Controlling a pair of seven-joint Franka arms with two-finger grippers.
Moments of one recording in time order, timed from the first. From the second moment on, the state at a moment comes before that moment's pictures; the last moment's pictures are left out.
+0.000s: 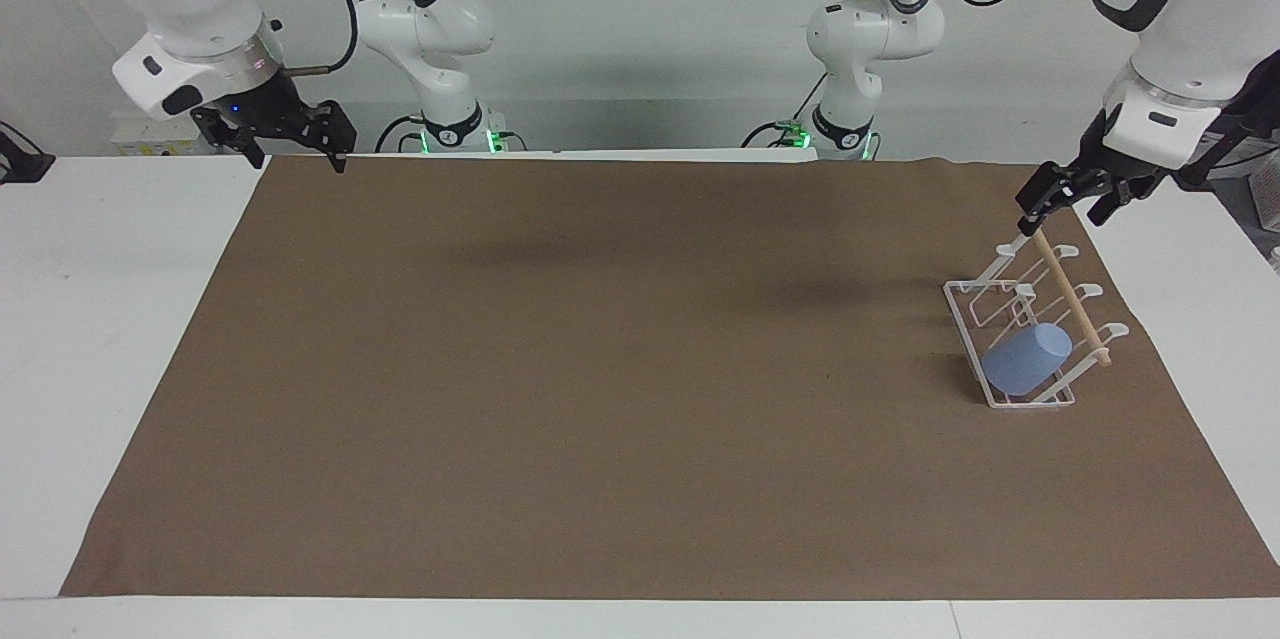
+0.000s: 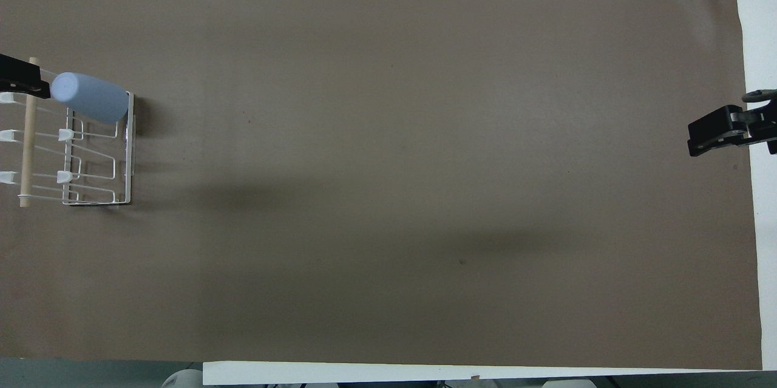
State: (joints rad) left arm -0.03 0.01 -0.01 -1.61 0.02 1.65 -0.09; right arm -0.06 0.00 0.06 -1.52 -0.09 1.35 0.00
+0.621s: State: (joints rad) left arm -0.02 -0.03 -0.02 -1.69 0.02 1.70 -0.06; right arm -0.06 0.00 0.06 -1.52 -0.09 1.35 0.00
